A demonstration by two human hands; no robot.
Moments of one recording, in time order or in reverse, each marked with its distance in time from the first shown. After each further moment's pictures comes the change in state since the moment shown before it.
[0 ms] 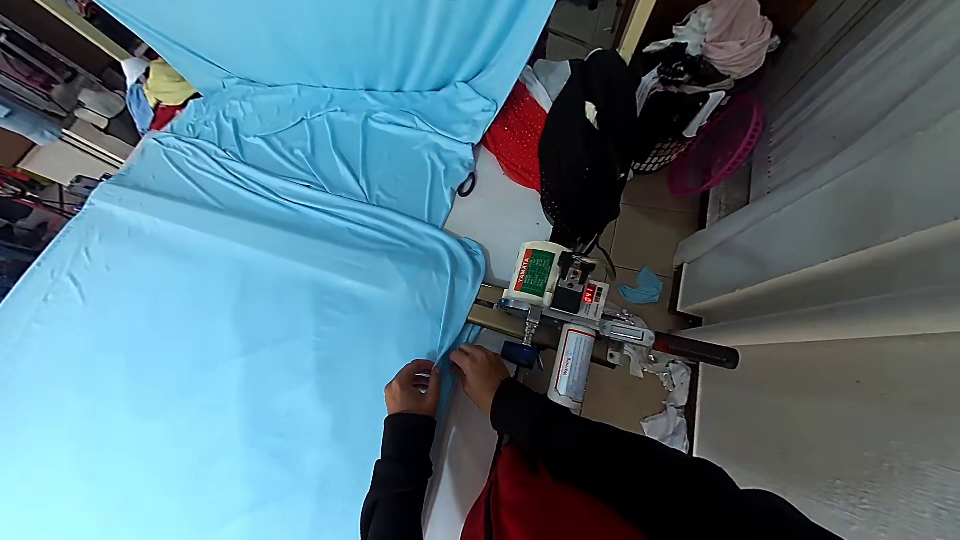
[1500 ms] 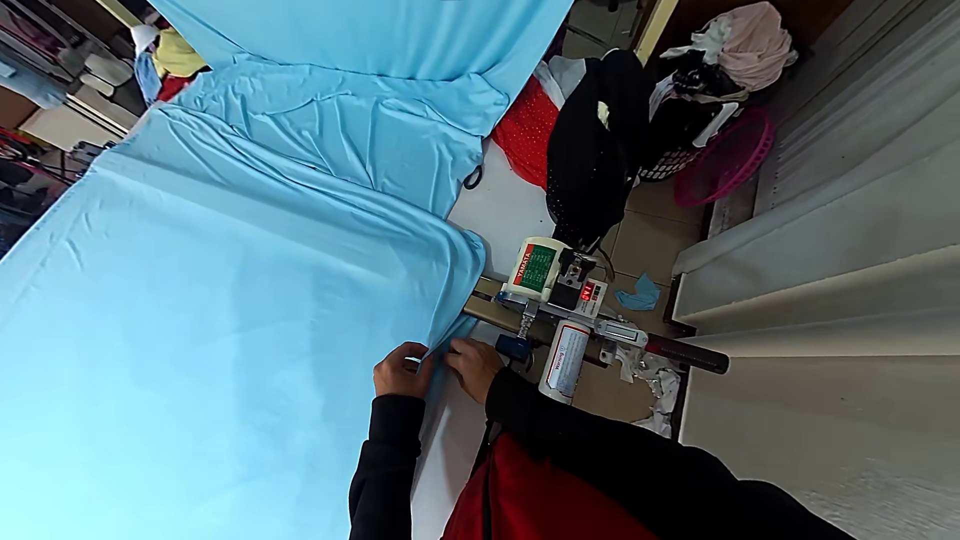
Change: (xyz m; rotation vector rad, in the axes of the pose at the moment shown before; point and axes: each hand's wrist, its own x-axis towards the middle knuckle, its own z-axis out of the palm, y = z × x) left_hand -0.001 0.019 -0.014 0.037 0.056 0.023; right_hand -0.007 0.008 -0.002 -0.115 -0.011 -0.240
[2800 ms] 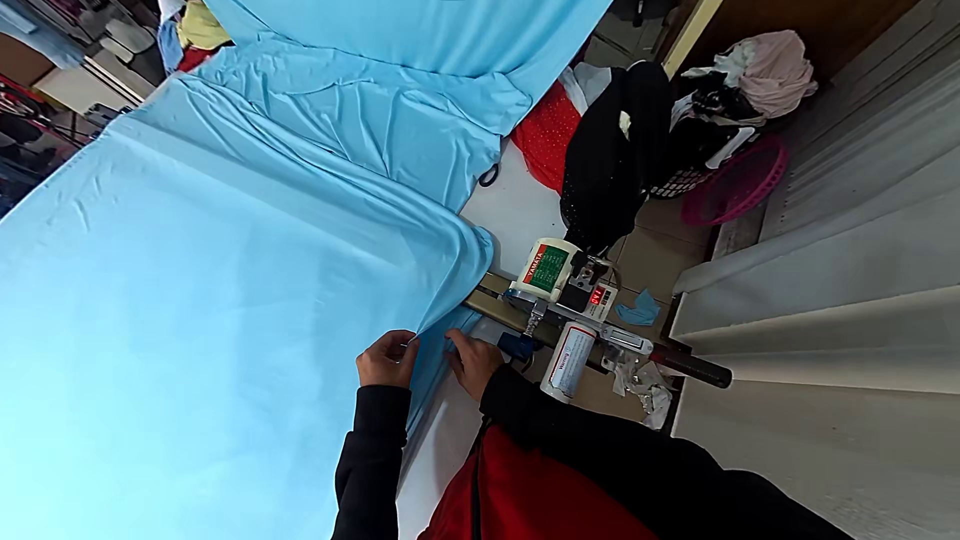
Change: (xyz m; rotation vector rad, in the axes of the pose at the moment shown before) left_hand -0.005 -0.005 -0.020 -0.181 0.139 -0.039; right_hand -0.004 -0.011 0.001 0.079 0.102 0.173
